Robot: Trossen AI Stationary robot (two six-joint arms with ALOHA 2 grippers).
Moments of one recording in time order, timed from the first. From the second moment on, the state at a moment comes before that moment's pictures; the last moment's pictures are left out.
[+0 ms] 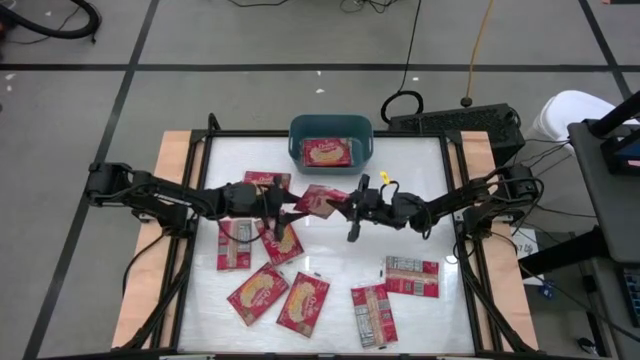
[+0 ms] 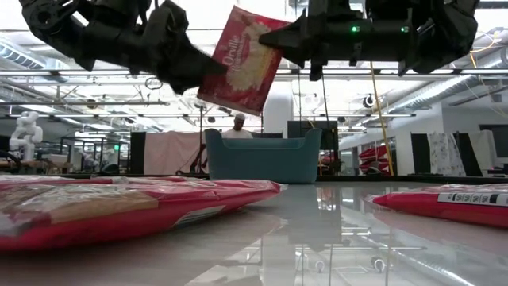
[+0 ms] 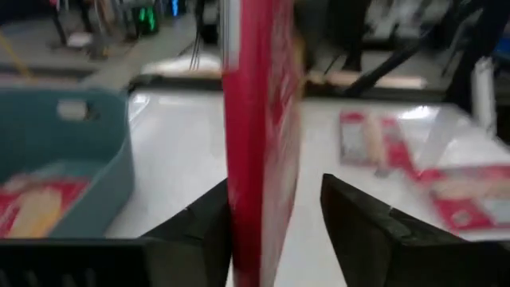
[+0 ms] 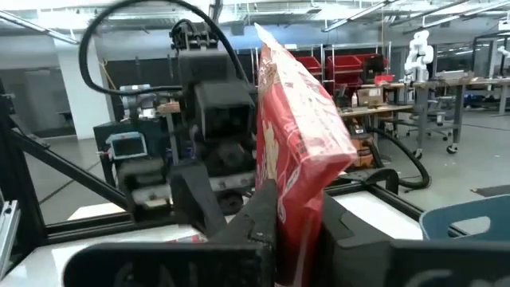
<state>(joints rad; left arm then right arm) 0.02 1.33 0.50 0.65 -0.03 -0.02 0.07 1.61 0.57 1.20 0.28 0.05</state>
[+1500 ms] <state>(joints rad) 0.50 1.59 1.48 -0.55 0.00 0.56 0.11 1.36 0.57 0.36 0.68 0.17</state>
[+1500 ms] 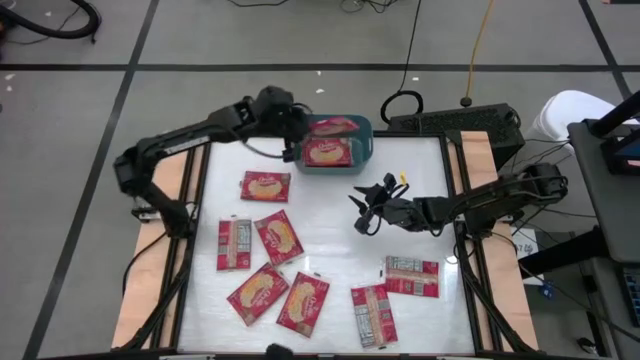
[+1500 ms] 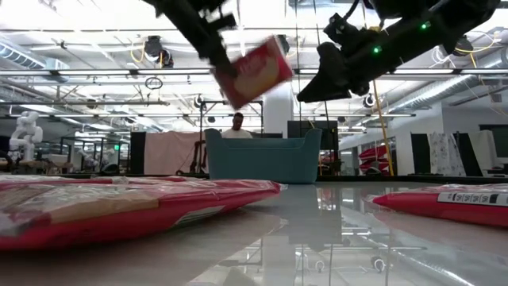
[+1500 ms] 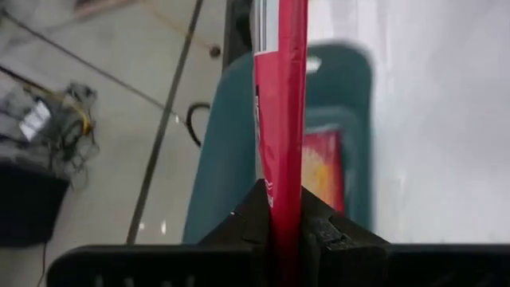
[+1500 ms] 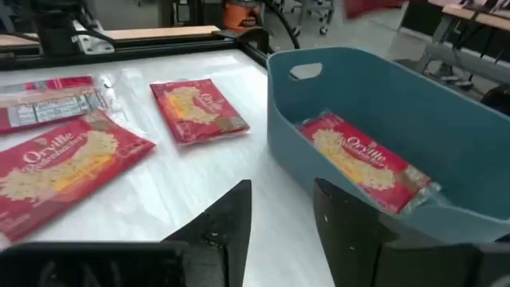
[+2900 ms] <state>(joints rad) 0.59 1.84 1.48 -0.65 0.09 0.58 0.16 1.37 0.50 0.45 0.65 0.22</state>
